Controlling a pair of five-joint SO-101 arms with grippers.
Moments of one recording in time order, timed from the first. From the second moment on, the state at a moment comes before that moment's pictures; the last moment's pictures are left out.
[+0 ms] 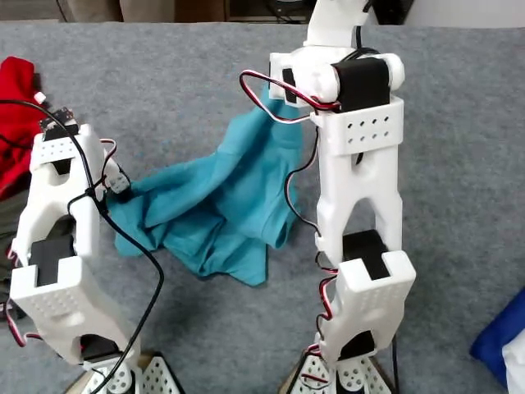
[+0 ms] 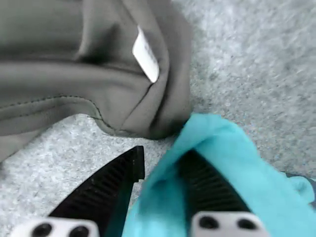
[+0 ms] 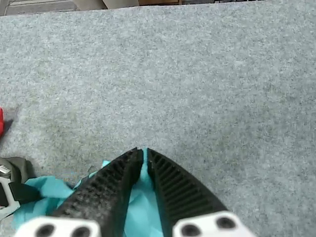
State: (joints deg) left arm -17.6 14.9 9.7 70.1 14.5; right arm -16.7 18.7 -60.5 101.1 -22.2
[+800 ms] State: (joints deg) left arm -13.6 14.9 -56.6 100.0 14.5; right arm -15.2 18.7 -84.4 93.7 -22.2
